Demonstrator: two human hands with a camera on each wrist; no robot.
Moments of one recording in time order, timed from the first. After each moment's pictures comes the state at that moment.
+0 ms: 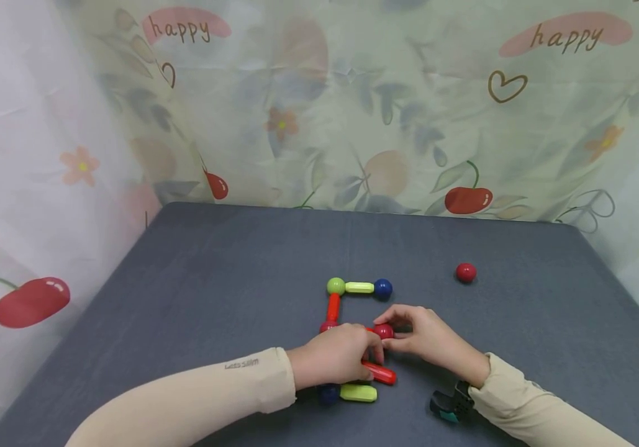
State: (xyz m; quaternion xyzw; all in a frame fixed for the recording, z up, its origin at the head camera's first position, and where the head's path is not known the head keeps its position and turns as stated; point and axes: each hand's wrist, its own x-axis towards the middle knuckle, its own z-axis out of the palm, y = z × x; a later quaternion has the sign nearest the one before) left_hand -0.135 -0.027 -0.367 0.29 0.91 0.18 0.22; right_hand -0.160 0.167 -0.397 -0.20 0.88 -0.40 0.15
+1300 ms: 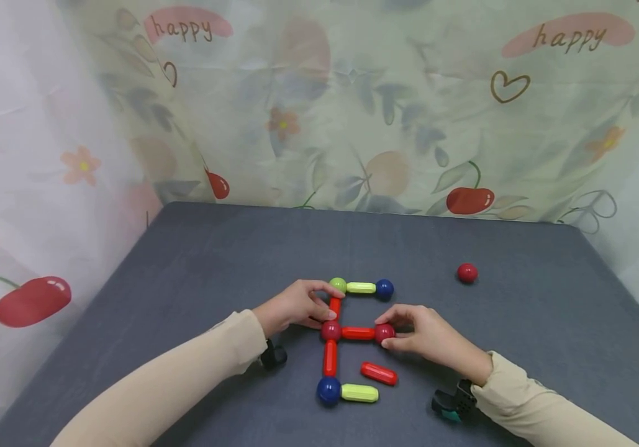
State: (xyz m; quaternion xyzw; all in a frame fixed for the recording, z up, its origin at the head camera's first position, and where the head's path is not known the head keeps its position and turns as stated) left_hand -0.201 -0.090 -0.392 -0.01 0.78 0.56 0.29; right_hand -0.161 0.164 -0.395 -0.16 0.89 -0.40 0.17
